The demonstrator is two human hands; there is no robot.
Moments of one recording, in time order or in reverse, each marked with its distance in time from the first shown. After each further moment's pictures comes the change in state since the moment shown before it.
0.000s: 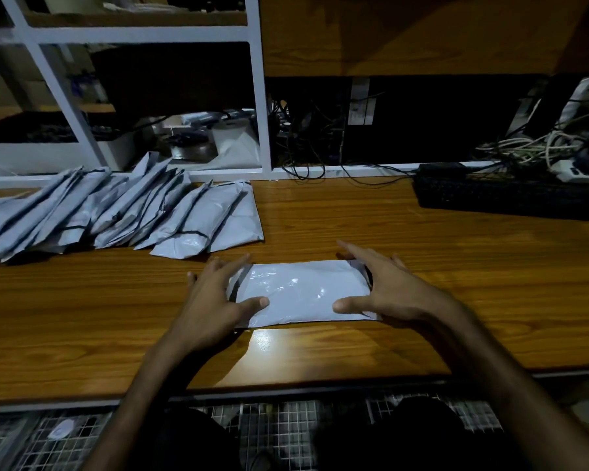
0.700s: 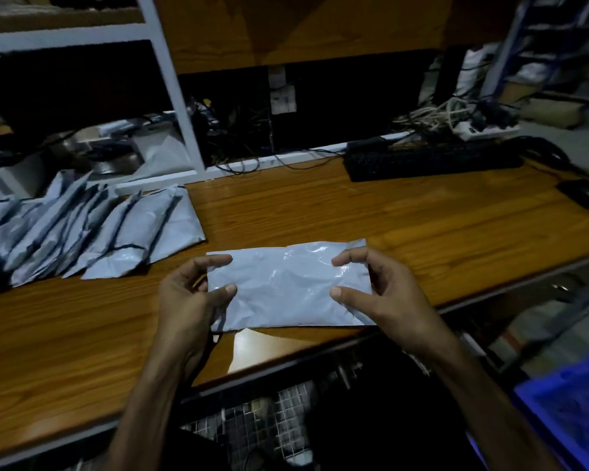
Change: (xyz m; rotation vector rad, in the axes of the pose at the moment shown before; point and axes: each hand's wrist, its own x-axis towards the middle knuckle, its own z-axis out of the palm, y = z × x) left_hand -0.019 0.058 0.032 -0.882 0.031 -0.109; right_hand -0.112 -0.001 0.035 0.785 0.556 -0.073
